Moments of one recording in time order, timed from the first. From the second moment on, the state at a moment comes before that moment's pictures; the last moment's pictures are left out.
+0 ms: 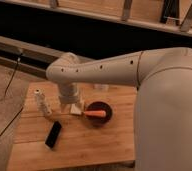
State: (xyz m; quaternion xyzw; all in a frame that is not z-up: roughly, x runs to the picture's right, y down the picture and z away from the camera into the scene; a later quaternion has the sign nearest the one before) arm -0.107 0.104 0.703 -0.26 0.23 0.64 0.68
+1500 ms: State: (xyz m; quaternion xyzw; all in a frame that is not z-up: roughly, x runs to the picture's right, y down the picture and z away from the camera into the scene) arm -0.099 0.158 0.720 -0.27 0.32 0.58 0.70
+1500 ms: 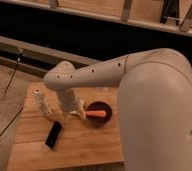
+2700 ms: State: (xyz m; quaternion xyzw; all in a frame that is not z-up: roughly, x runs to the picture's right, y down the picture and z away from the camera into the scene) arm -0.127 0.214 0.787 -0.29 0.40 0.51 0.70
